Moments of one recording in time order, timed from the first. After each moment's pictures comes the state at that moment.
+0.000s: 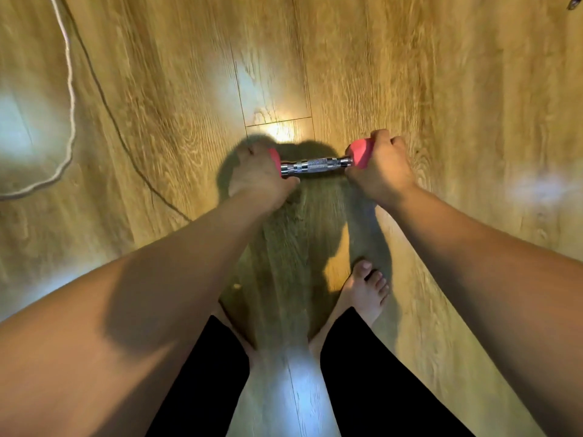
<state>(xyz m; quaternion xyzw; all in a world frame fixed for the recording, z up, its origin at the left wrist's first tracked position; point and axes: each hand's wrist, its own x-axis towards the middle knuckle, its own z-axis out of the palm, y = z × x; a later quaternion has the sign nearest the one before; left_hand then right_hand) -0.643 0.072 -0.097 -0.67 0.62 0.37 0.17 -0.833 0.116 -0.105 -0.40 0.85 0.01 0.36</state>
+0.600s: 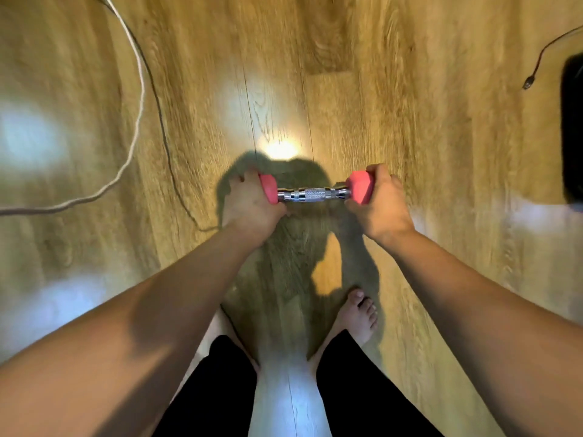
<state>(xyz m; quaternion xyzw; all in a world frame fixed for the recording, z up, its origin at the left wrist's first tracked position) -0.622 0.028 -0.032 -0.70 0.57 0.42 0.08 -0.826 0.084 -0.036 -0.38 0.84 -0.07 0.39</state>
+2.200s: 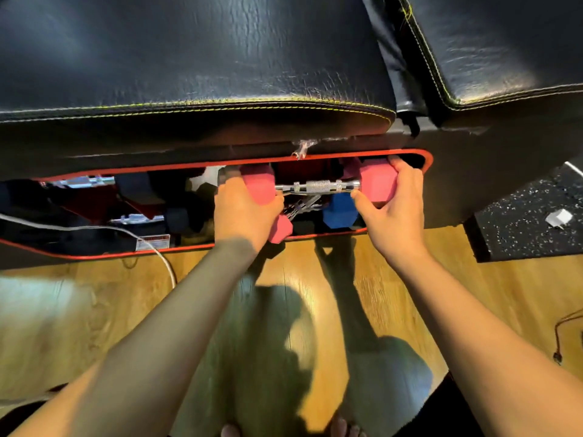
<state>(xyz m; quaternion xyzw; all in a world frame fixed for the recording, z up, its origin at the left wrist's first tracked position) -0.623 -0.462 0.067 -0.71 0.56 0.32 -0.28 -0.837 -0.405 0.073 -0.52 0.75 -0.38 0.15</state>
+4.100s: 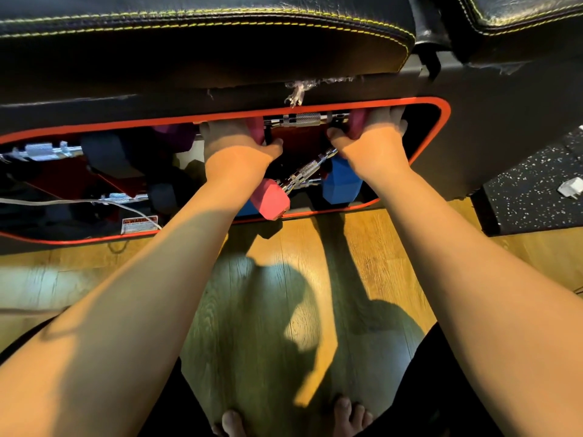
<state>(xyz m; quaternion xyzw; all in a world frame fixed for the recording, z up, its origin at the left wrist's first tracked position) -0.649 -0.508 0.073 -0.73 0.62 0.27 0.03 -0.836 -0.483 0.049 -0.57 0.80 -0.08 0.14</state>
